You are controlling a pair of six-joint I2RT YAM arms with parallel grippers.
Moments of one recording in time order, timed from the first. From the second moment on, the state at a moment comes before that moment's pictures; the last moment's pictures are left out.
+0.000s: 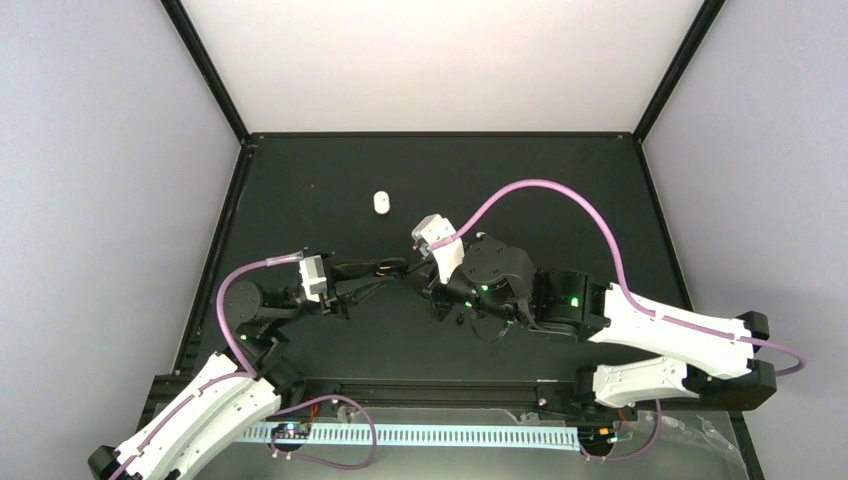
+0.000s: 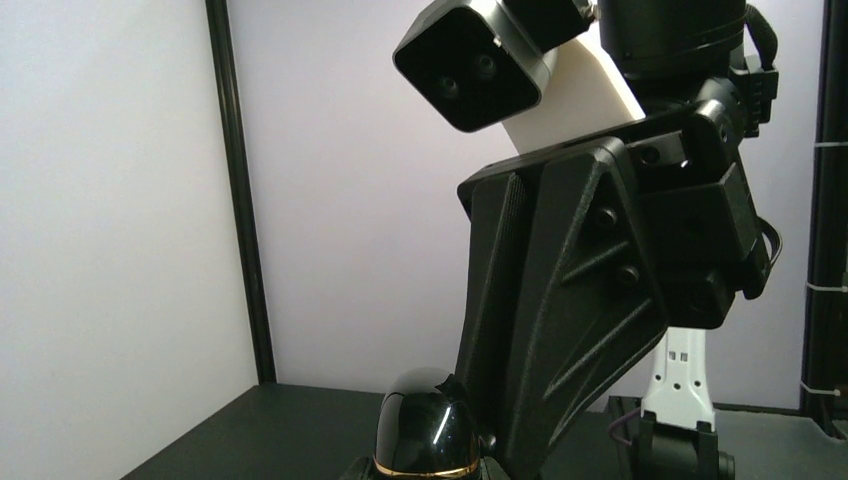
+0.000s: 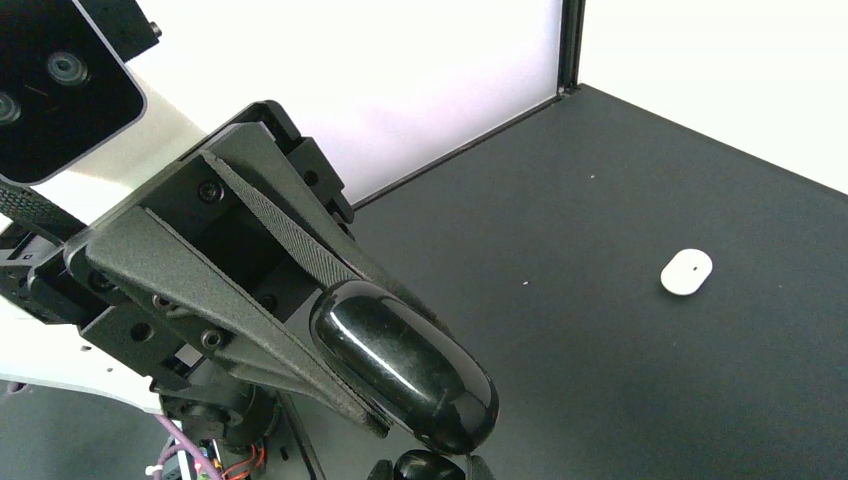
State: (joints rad) left arm -0.62 0.48 0.46 0.43 0.62 -0.17; right arm 1.33 1.17 1.33 -0.52 0.26 0.30
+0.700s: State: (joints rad) left arm -0.63 0.48 0.46 0.39 0.63 -0.11; right arm 1.33 1.17 1.33 -0.53 0.28 0.30
